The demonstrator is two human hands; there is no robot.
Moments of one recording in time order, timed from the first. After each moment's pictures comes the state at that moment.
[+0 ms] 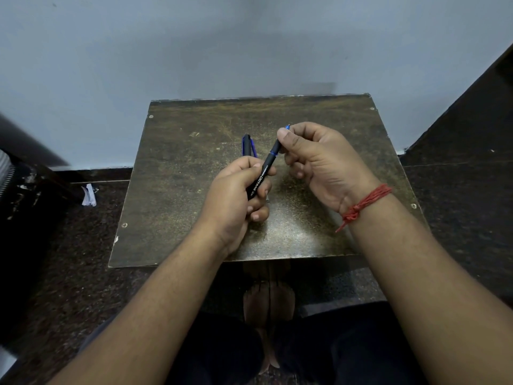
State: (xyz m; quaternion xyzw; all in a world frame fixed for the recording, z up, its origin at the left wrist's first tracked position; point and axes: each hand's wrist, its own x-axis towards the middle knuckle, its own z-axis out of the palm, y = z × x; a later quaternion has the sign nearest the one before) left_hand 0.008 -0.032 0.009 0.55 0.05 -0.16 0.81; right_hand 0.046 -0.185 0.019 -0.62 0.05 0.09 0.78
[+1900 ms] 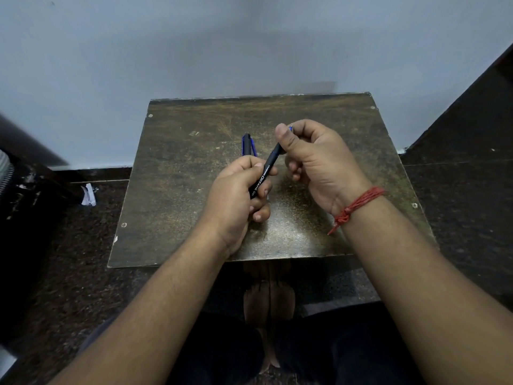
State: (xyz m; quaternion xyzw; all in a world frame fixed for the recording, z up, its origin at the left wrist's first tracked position) left_hand 0.006 -0.035 0.012 0.56 0.05 -0.16 0.81; right_hand 0.043 -0.175 0.019 -0.64 0.06 0.05 0.77
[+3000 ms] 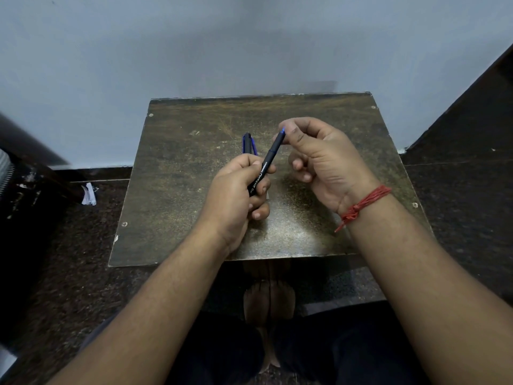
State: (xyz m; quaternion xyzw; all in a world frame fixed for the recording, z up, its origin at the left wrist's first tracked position) left_hand 0.007 -0.033 0.011 0.56 0.05 -0.15 0.81; right_hand 0.045 -0.183 0.017 -0.60 0.05 0.07 0.80
